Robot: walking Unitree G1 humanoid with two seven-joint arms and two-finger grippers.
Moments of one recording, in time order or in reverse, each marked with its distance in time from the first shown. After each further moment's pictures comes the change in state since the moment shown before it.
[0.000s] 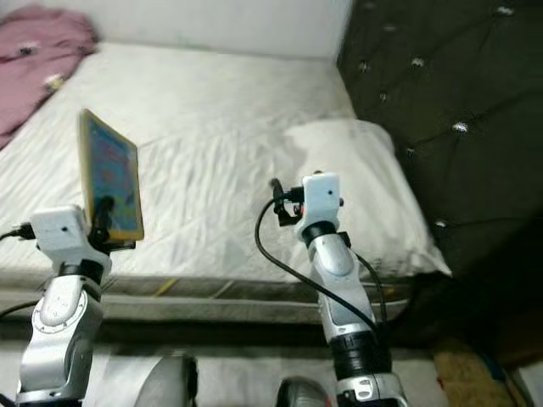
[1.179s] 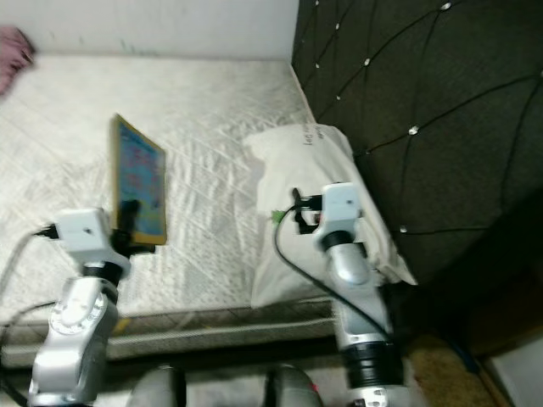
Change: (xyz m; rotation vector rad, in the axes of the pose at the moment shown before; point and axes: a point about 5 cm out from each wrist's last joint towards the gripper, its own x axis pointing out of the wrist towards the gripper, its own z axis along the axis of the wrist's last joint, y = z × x) left arm -0.003 -0.013 -0.003 -0.022 0.047 -0.056; right arm -0.010 -0.011 -0.010 0.015 0.044 -0.048
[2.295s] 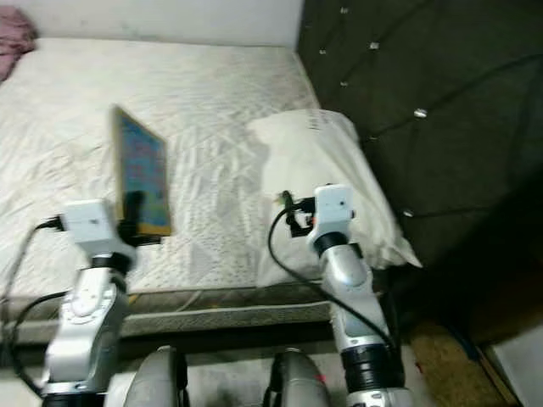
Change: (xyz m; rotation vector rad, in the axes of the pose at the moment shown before) left arm 0.008 -0.020 0.005 -0.033 -0.032 -0.036; right arm -0.003 0.001 -0.001 -0.008 0.013 0.029
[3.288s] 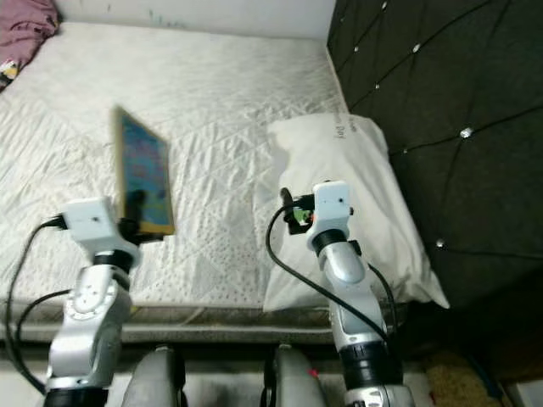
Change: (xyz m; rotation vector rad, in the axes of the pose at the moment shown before) left arm 0.004 0.007 -0.001 -0.023 0.009 0.043; right arm 0.002 0.003 0.003 0.009 -0.007 0.007
